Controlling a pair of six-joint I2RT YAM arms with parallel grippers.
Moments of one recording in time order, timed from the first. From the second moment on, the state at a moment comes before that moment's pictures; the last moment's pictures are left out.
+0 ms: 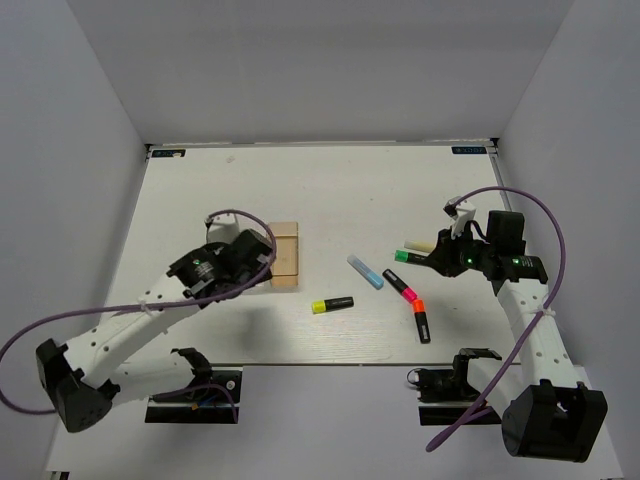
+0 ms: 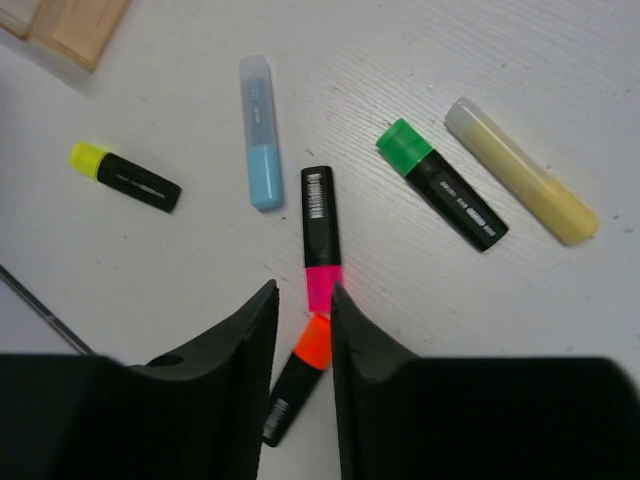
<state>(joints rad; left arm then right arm) -0.86 1.06 1.02 -1.05 -0.61 -1.05 -0.03 0.95 0.78 -0.64 -0.66 -0.29</state>
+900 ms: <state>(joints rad) -0.05 1.51 1.14 -0.75 0.16 -0.01 -0.03 0.95 0.78 -0.64 -0.67 -0.30</state>
